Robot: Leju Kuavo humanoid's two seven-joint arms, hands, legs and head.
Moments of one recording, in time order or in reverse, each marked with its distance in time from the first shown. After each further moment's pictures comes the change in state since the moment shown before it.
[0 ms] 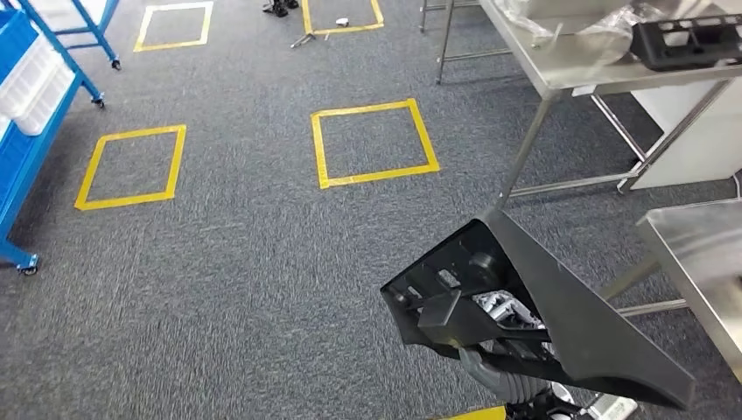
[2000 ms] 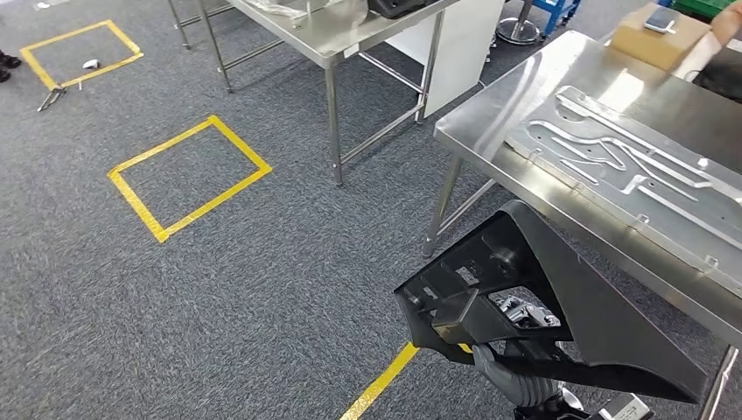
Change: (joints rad) left arm 0.004 -0.016 -0.005 0.003 -0.063 -0.167 0.122; right arm 0.037 -0.019 -0.032 0.006 -0.041 -0.044 -0.004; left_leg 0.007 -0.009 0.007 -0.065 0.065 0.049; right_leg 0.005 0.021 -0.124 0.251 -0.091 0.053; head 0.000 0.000
